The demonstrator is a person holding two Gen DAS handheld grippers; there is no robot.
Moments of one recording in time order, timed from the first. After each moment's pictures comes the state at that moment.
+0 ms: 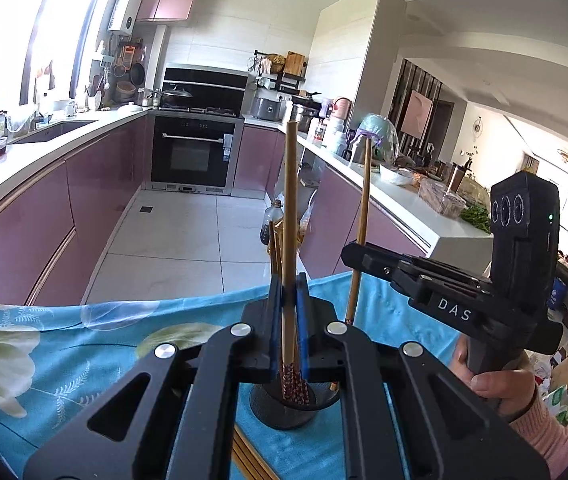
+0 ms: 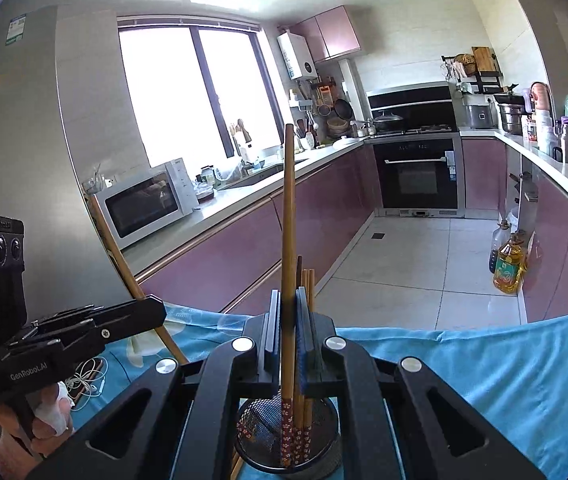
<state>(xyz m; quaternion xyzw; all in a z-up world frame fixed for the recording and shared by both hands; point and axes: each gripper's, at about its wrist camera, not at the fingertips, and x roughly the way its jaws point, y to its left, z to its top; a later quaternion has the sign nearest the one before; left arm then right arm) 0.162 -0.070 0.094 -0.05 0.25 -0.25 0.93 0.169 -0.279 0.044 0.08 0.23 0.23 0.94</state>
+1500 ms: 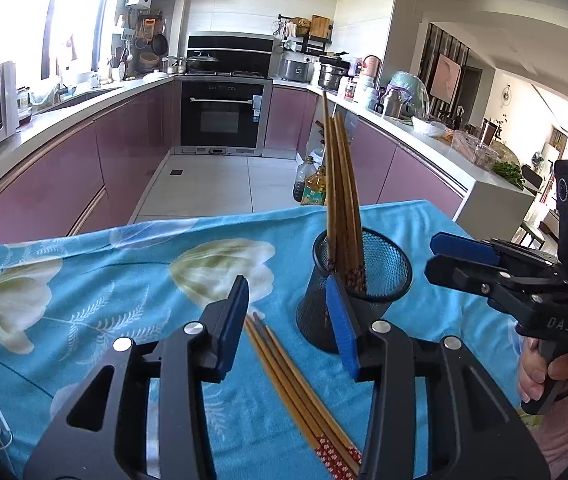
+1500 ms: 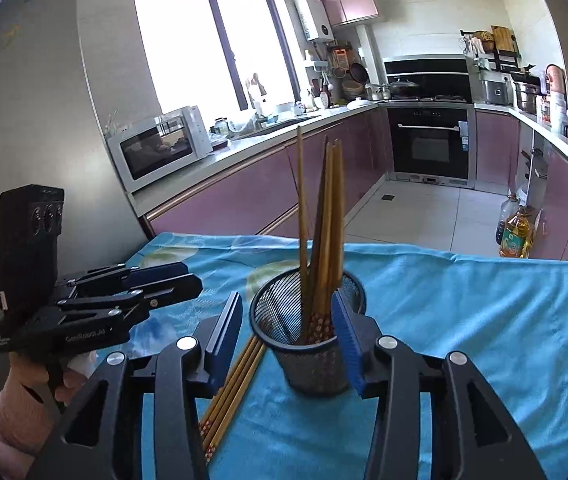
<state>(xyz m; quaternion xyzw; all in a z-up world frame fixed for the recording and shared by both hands) 0.143 -0.037 0.000 -0.02 0.31 -0.19 0.93 0.100 -0.262 -0.015 0.04 0.29 0.27 0.92</state>
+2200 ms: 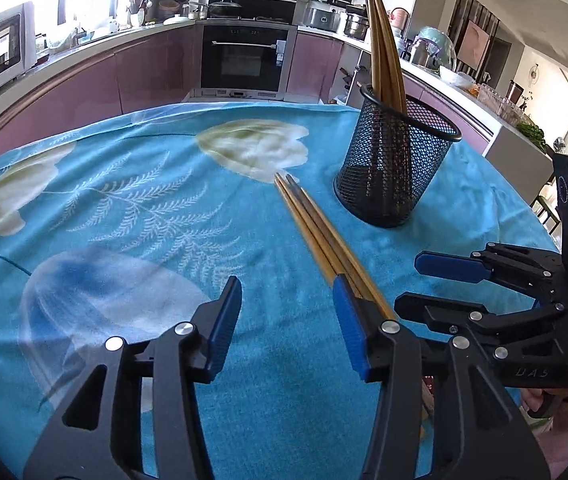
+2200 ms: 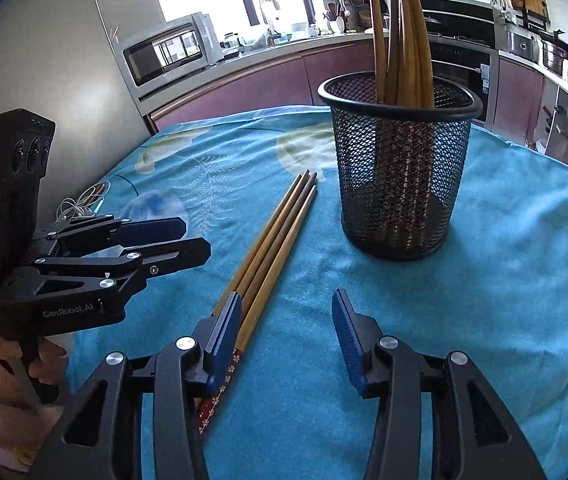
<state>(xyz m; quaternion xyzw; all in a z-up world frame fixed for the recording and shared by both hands) 0.104 -0.015 -0.093 -0.01 0.40 -0.16 0.90 0.078 -0.203 -0.105 -0.02 0.40 0.27 0.88</state>
